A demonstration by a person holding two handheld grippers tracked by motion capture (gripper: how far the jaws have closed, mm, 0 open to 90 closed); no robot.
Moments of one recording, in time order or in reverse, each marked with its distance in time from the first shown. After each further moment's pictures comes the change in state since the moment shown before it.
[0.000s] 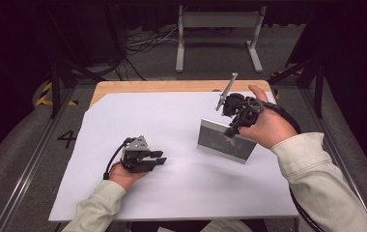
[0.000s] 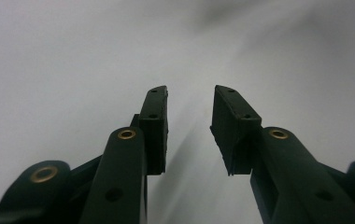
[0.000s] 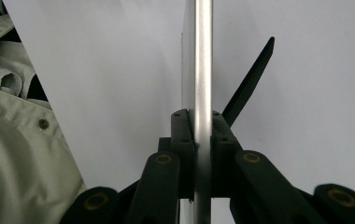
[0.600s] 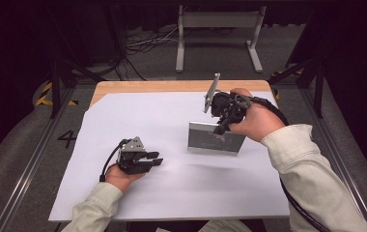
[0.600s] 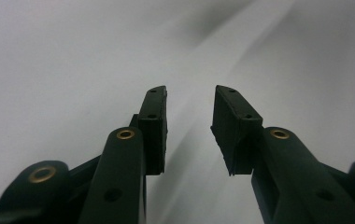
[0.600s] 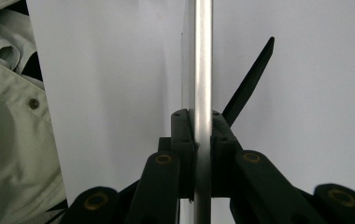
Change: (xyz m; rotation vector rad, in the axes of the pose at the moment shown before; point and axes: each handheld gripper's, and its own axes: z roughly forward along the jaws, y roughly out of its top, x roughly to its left) left arm 0.002 -0.007 -0.008 -0.003 0.013 -0.023; right arm -0.001 0.029 0.008 0.017 0.029 -0.223
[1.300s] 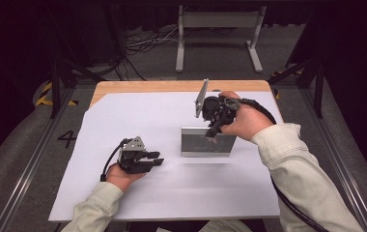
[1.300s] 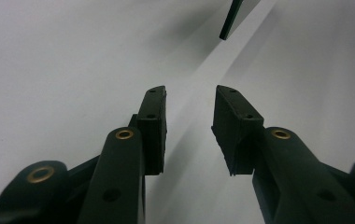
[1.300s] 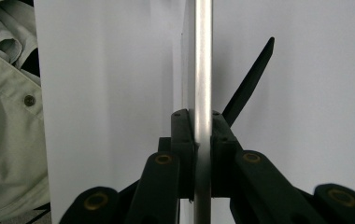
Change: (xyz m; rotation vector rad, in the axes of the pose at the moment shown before) left arm 0.000 0.002 0.003 0.007 -0.010 -0.002; right arm -0.008 0.014 0.024 -0.013 0.050 -0.099
